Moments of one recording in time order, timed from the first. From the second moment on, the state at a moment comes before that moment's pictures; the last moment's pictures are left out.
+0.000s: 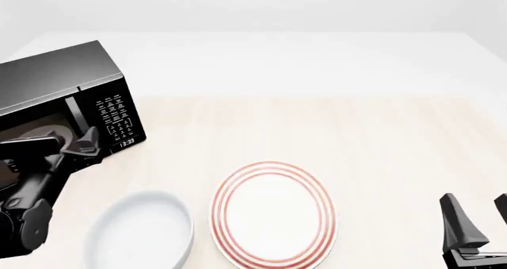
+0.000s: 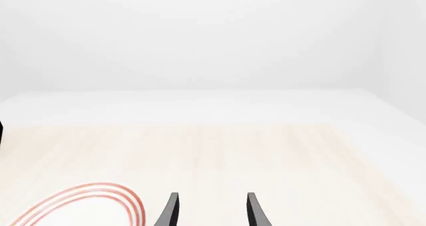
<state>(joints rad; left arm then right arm) 0.15 1.48 -0.33 -0.96 0.00 0.00 0.01 0.00 0.00 0.01</state>
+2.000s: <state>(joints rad) 0.17 1.82 -0.55 -0.95 -0.07 0.00 0.01 0.00 0.00 0.01</state>
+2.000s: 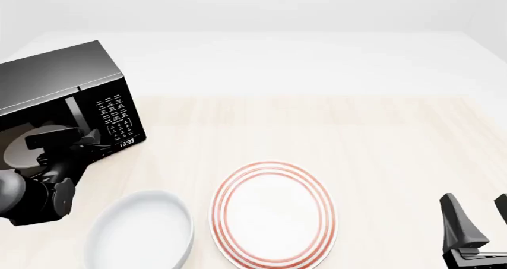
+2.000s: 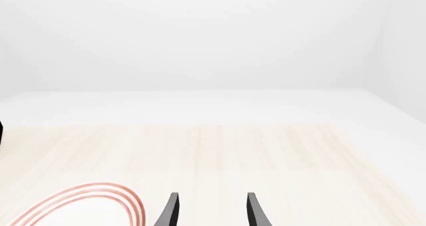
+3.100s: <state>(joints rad) 0.11 1.65 -0.32 -0.99 -0.06 0.00 0.01 0.00 0.00 0.01</state>
